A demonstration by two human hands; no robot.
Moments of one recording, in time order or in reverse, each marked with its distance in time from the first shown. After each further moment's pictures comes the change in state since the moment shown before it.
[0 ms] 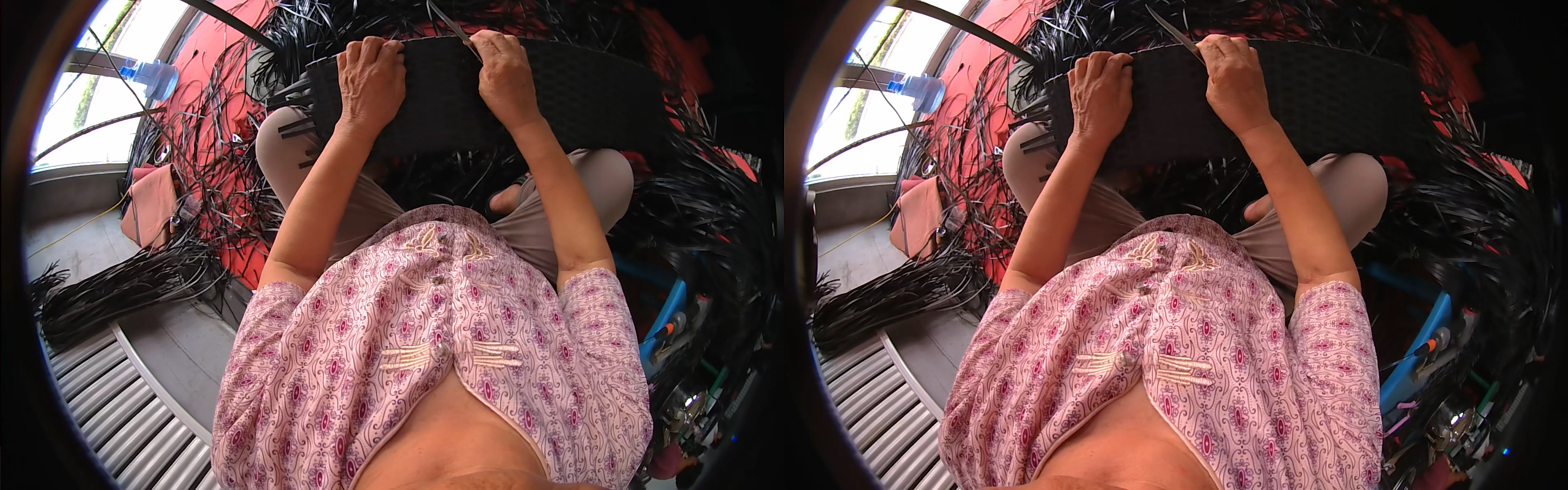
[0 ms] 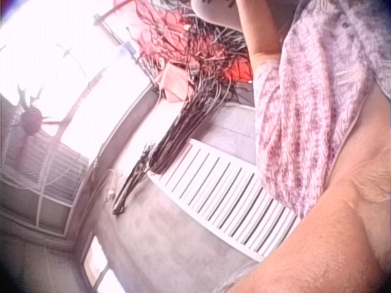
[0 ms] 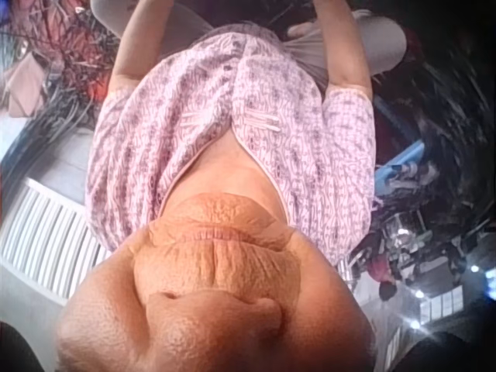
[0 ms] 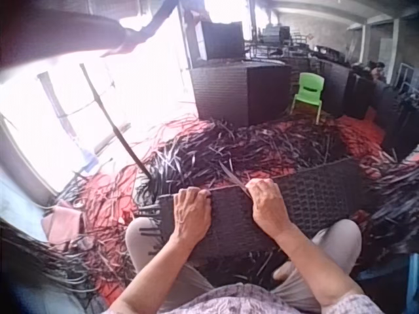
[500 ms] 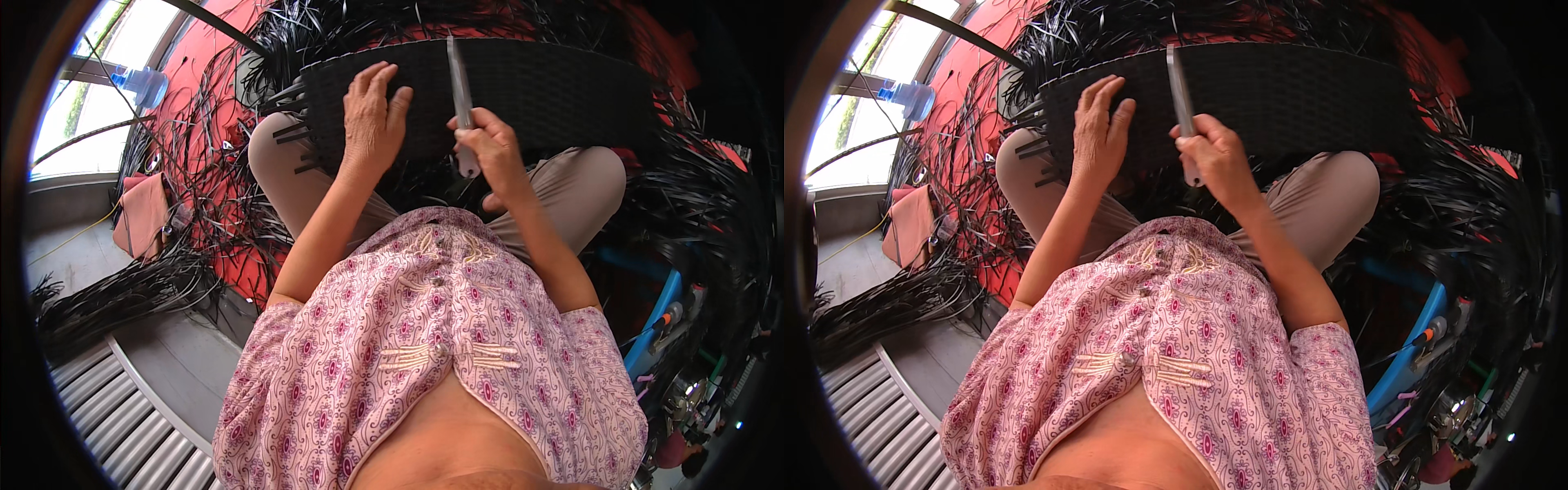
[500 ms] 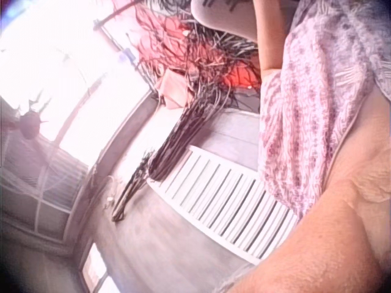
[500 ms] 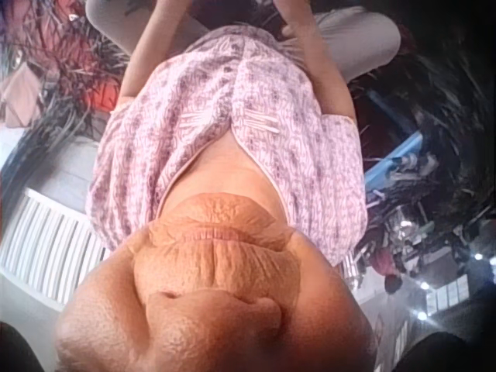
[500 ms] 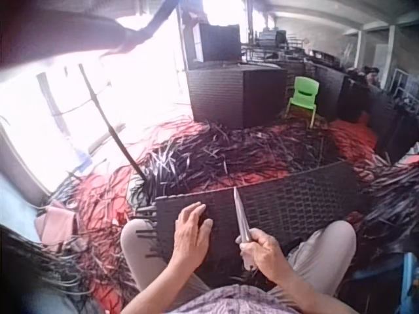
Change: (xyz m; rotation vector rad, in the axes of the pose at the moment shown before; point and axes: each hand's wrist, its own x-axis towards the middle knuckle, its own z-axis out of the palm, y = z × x) left_hand -0.036 0.042 -0.043 -0.390 -0.162 -0.388; right_hand -0.046 -0.090 -0.077 1.218 -0.380 1.045
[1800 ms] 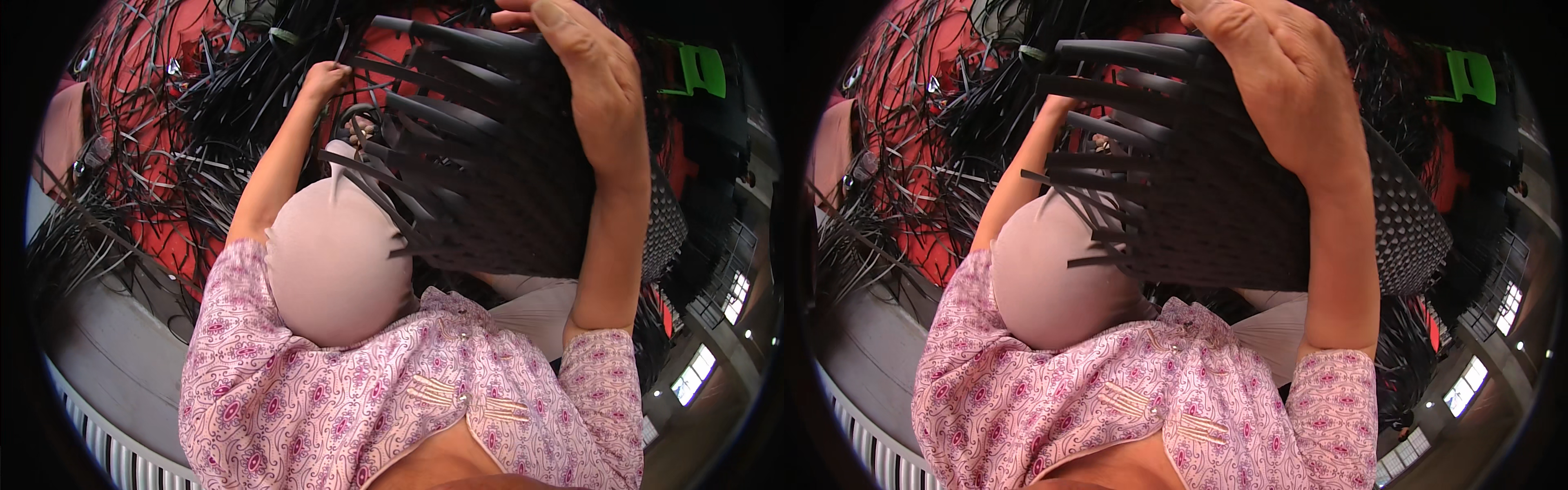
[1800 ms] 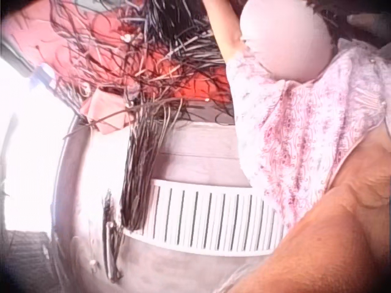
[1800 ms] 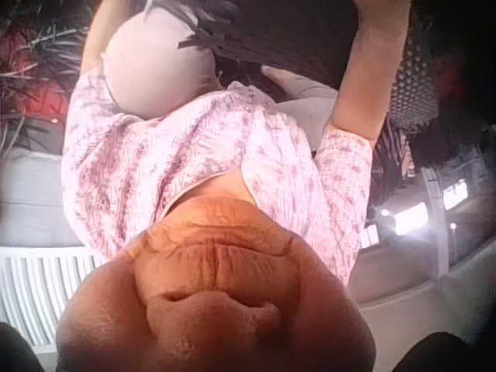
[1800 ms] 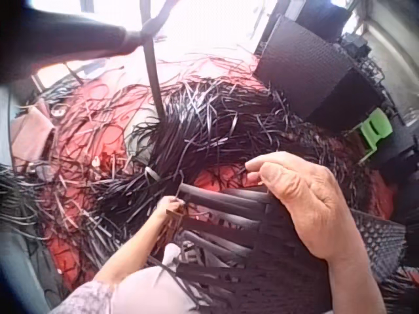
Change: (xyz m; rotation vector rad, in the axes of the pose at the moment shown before) left_hand -0.019 -0.546 0.135 -0.623 -0.289 -1.068; right_hand 0.307 -0.060 0.206 -0.918 -0.305 -0.289
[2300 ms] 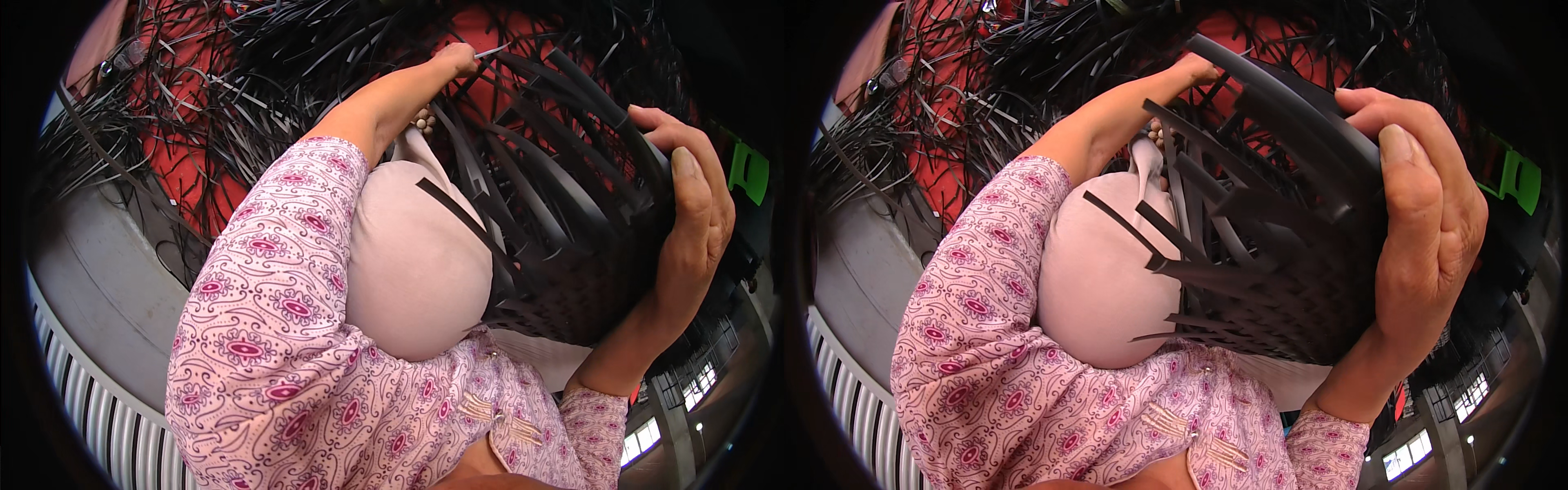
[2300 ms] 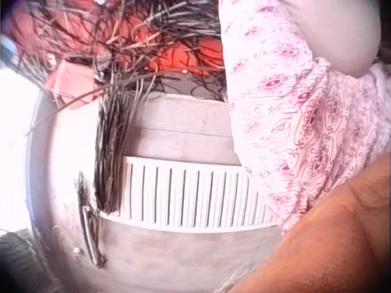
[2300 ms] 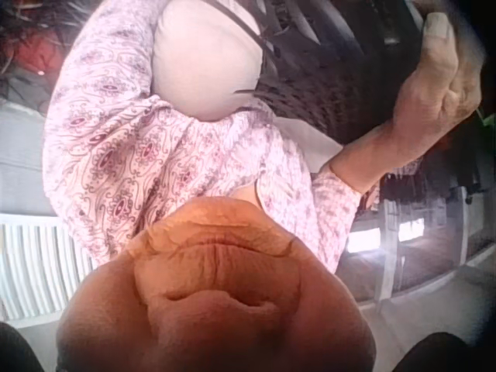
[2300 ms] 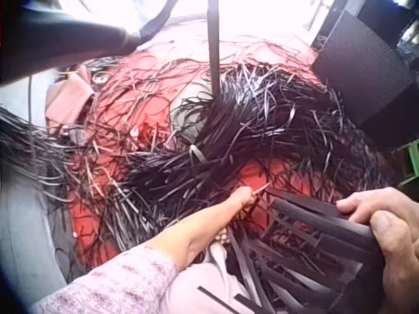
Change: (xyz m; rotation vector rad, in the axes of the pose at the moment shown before) left_hand 0.083 0.000 0.111 0.689 0.020 0.231; right_hand -0.006 -0.003 0.005 -0.095 -0.111 0.040
